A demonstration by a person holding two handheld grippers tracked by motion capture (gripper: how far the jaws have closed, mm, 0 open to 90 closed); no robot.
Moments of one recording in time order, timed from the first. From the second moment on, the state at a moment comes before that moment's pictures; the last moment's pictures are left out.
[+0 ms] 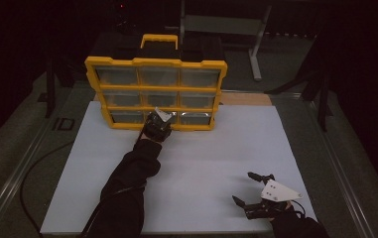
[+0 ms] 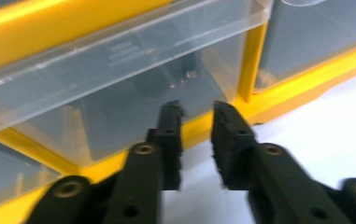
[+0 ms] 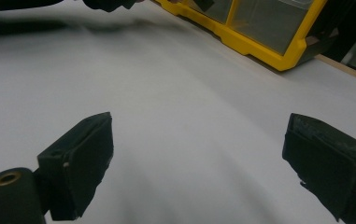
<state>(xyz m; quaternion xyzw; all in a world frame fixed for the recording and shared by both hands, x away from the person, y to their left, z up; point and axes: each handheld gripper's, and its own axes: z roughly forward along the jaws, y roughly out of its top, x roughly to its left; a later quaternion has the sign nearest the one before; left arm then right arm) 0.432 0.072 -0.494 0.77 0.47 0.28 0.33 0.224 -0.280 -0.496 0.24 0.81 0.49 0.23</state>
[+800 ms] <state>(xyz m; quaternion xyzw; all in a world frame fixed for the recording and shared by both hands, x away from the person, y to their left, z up) 0.430 0.073 -0.492 0.78 0.49 0.23 0.33 0.223 -0.279 -0.496 0.24 0.81 0.49 0.23</state>
